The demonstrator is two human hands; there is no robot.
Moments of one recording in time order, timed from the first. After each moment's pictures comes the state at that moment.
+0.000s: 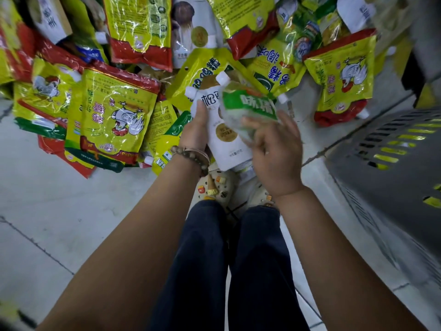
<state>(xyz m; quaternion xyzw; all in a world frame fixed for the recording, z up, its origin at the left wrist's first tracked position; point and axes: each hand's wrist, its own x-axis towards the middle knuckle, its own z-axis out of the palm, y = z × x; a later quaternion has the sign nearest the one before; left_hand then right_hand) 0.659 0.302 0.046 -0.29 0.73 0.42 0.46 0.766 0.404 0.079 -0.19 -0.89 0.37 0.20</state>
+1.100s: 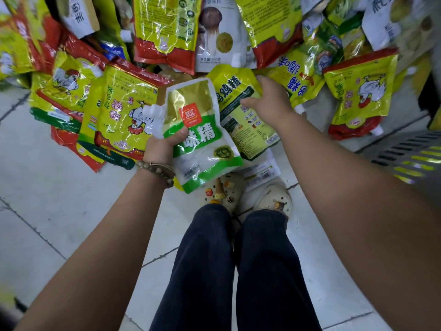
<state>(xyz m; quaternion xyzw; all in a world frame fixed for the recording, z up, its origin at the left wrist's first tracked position) 0.635 0.203 0.036 -0.36 0.71 0.50 0.36 0.660 0.443 -0.005 -0.34 -0.79 0.44 -0.24</state>
